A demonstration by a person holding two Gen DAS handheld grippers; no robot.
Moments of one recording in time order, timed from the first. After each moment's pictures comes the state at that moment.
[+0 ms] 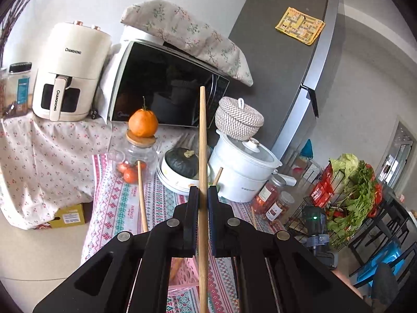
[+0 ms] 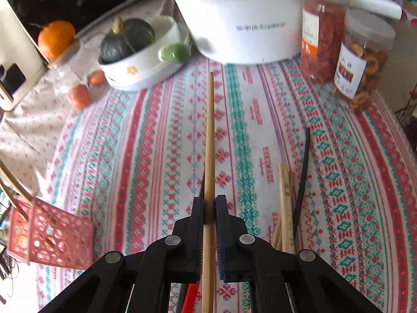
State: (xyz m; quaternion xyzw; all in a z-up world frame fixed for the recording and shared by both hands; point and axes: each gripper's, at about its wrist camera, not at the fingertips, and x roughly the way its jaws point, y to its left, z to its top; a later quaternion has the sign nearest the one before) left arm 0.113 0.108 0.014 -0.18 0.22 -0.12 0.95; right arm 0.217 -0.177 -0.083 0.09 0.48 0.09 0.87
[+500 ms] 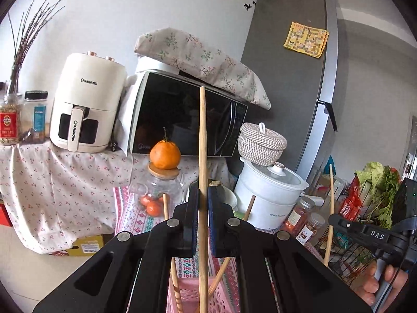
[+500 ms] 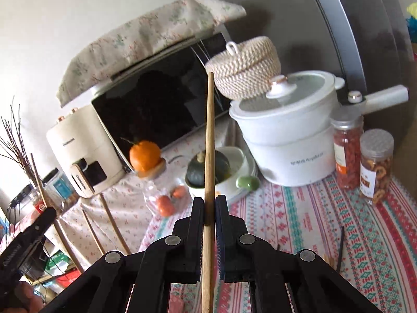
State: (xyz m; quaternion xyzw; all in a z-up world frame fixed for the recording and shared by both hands) left arm 0.125 0.112 0.001 -0.14 0.13 -0.05 0.98; right arm 0.159 -0.173 0.016 0.18 0.22 0.16 0.94
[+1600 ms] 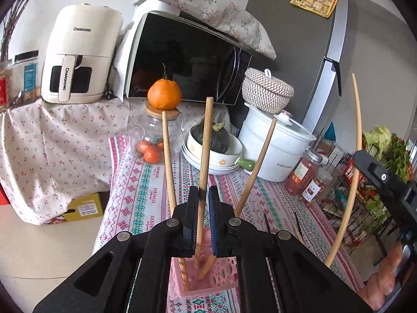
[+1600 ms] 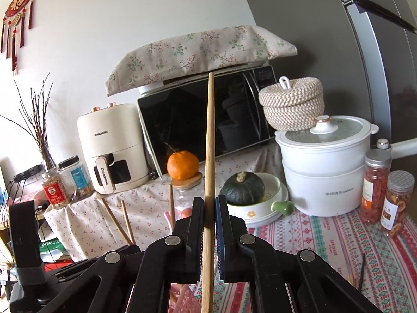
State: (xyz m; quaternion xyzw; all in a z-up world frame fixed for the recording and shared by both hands) left arm 0.138 0.109 -0.049 -0.14 0.26 -0.07 0.95; right arm 0.115 -0.103 0.020 0.10 0.14 0.19 0.97
